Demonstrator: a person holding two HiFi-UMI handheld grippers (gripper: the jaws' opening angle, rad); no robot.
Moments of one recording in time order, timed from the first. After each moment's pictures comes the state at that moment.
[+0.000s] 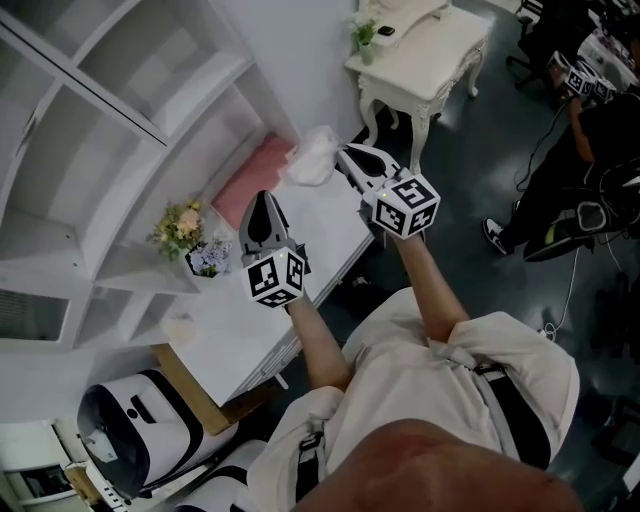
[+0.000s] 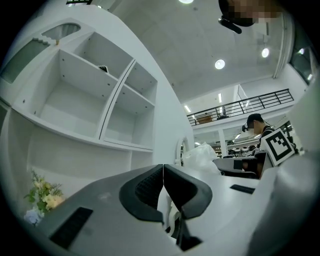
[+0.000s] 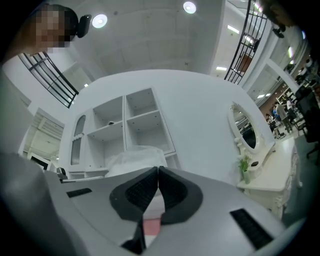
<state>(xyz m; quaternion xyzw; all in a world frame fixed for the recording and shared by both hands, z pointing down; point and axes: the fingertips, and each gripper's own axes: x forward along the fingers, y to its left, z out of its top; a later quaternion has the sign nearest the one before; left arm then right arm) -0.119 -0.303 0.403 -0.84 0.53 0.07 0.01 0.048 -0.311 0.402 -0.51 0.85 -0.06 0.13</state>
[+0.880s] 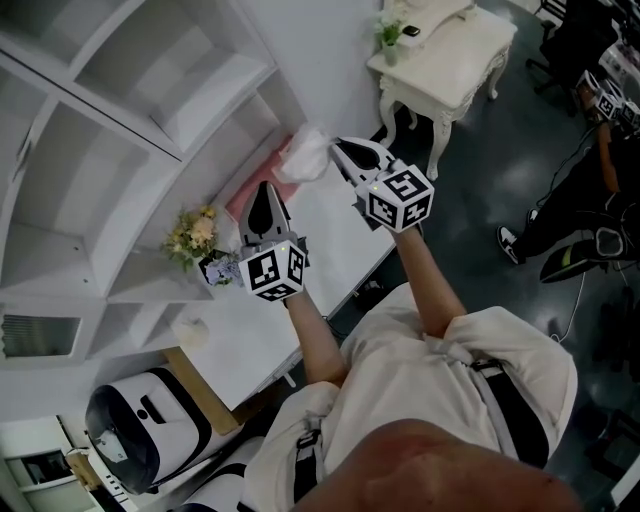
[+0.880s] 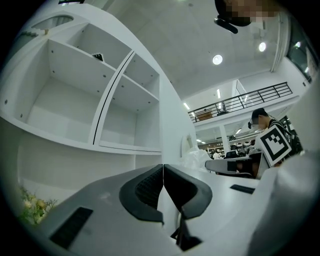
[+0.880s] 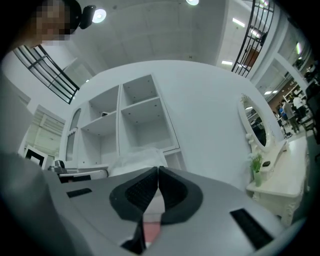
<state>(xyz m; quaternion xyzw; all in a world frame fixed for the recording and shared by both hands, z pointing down) -0.131 -0.387 0.384 -0.84 0.53 0.05 0.03 0.012 -0.407 0.392 -0.49 0.86 -0.07 0.10</state>
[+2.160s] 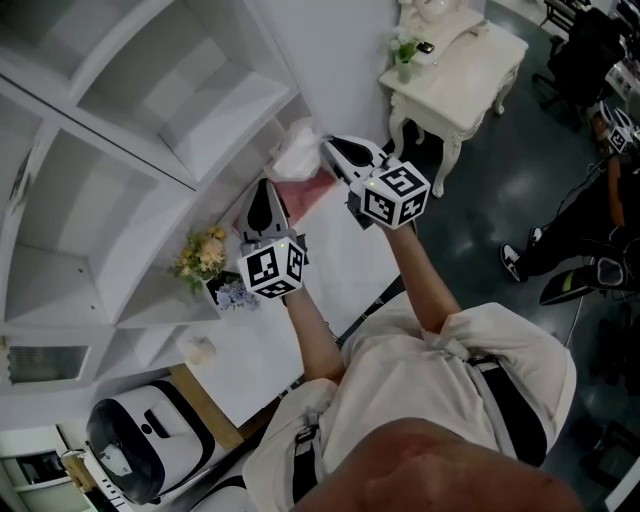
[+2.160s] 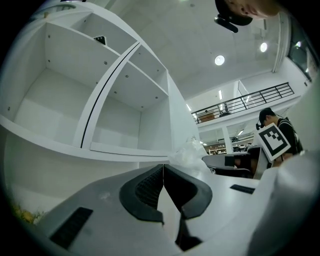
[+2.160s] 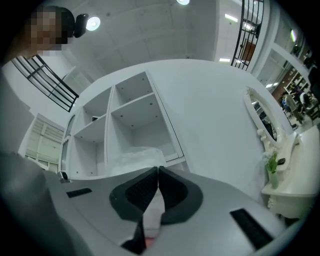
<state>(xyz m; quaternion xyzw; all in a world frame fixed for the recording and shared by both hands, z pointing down) -0.144 -0.471 0.369 -0.84 0.54 0.06 0.03 -0.012 -0.493 0.363 -0.46 0.87 -0.08 0.14</state>
